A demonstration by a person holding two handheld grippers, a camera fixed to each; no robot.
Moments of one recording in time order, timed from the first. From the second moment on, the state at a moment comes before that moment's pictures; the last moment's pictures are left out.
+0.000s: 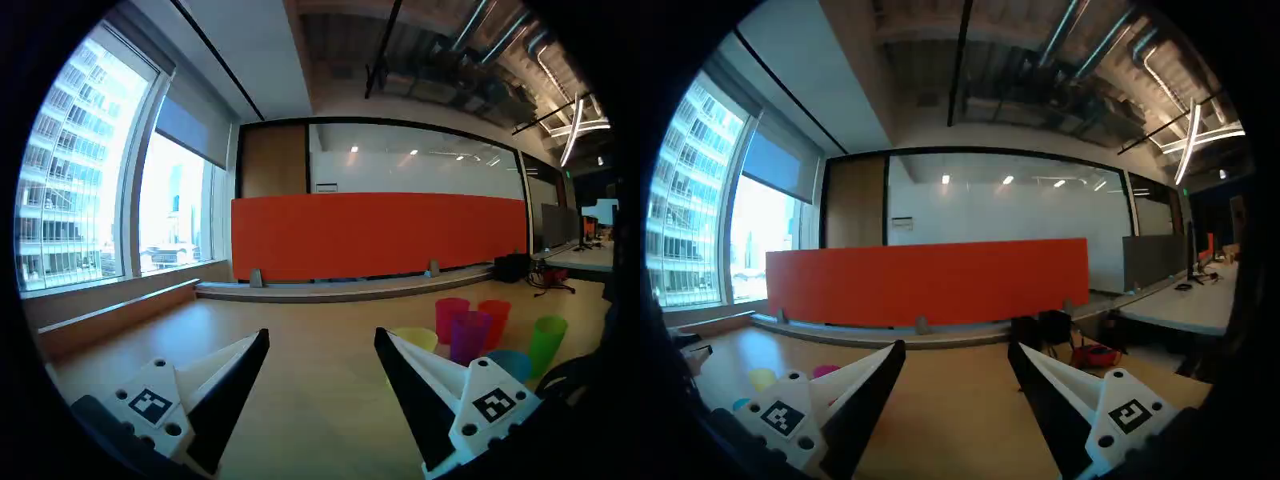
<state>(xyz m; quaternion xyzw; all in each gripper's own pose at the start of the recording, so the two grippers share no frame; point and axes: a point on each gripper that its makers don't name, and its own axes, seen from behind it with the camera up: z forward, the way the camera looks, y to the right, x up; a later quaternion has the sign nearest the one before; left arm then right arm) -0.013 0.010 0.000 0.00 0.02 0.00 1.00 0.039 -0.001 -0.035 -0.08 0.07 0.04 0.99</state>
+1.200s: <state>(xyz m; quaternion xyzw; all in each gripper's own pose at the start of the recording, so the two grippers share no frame) -0.022 0.010 0.003 -0.01 0.00 -0.01 1.00 0.032 0.007 -0.038 -0.08 0.06 0.01 0.99</state>
